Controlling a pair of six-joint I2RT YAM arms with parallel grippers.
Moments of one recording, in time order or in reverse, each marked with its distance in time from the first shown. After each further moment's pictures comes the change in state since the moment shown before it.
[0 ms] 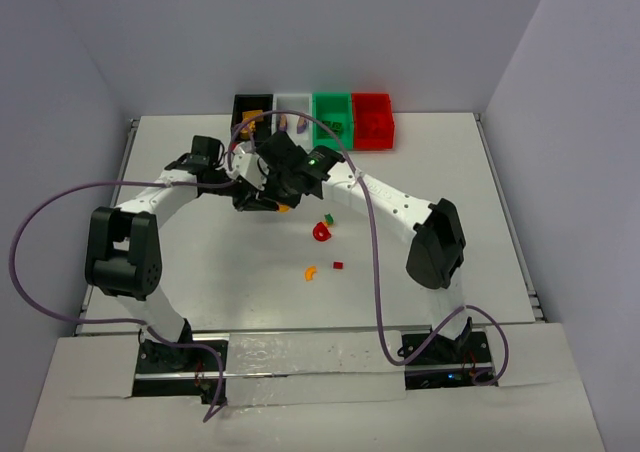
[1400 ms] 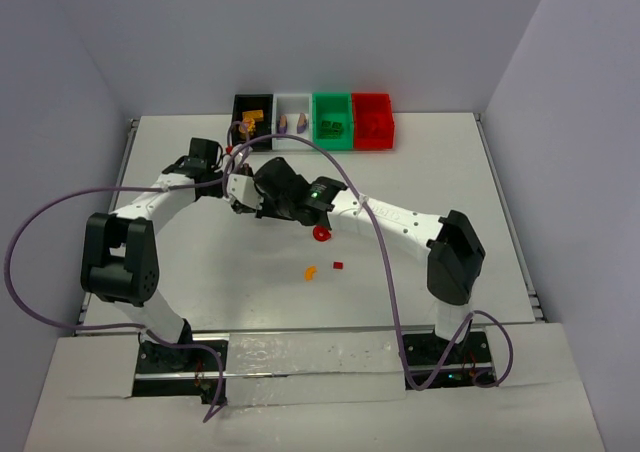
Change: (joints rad) left arm 0.002 -0.042 -0.036 0.010 -0.045 -0.045; right arm 0.114 -0.150 -0.297 0.297 0.226 -0.088
